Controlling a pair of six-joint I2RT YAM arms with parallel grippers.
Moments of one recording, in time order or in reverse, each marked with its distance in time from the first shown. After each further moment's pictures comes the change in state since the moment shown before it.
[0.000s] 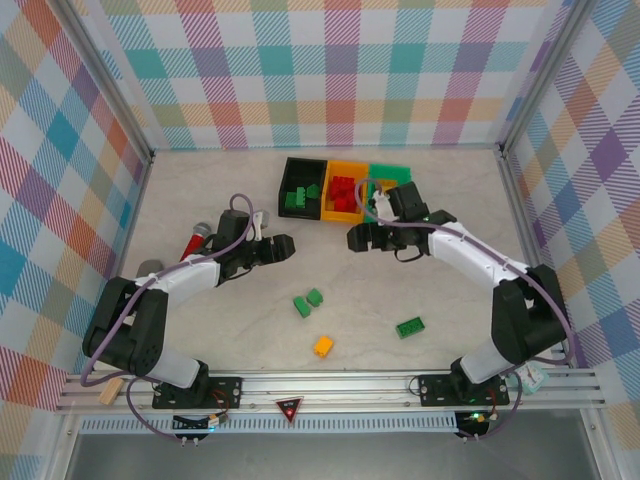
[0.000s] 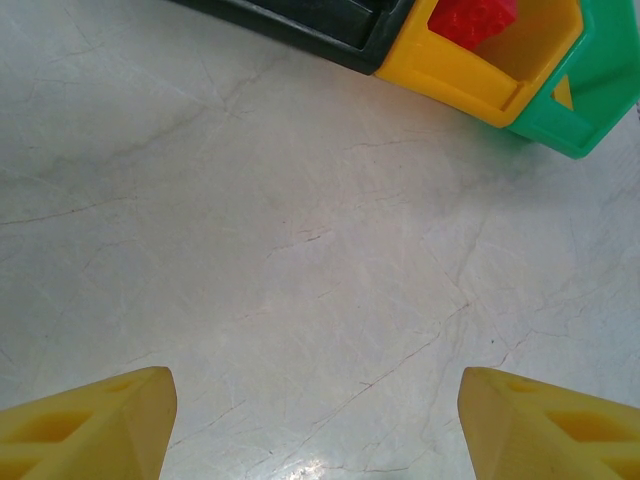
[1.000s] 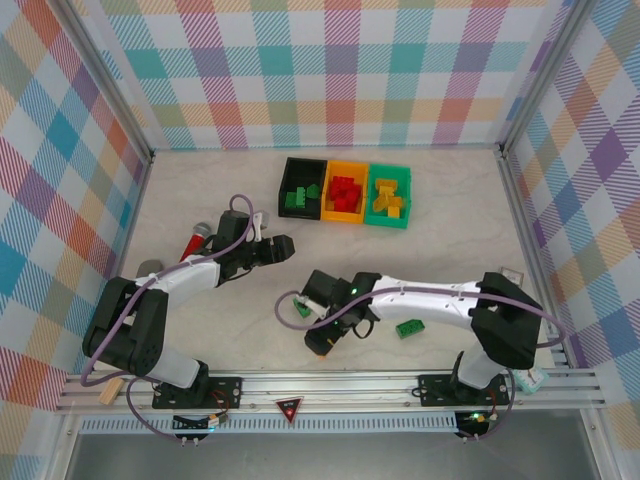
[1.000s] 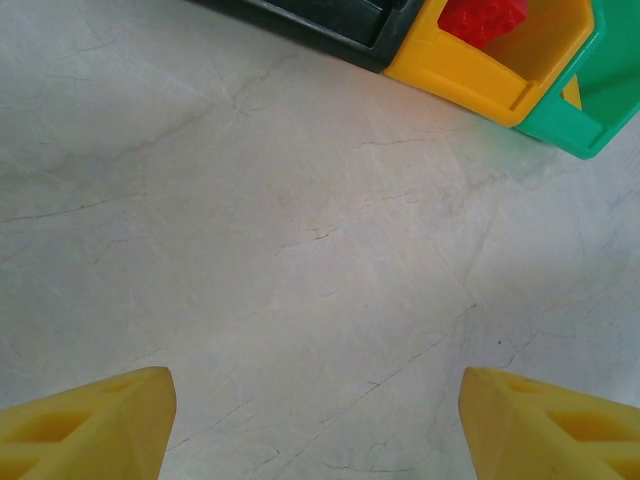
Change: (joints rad) left arm 0.000 0.000 -0.004 0.000 -0.010 0.000; right arm 0.719 0.084 -0.036 -0.197 0.245 -0.047
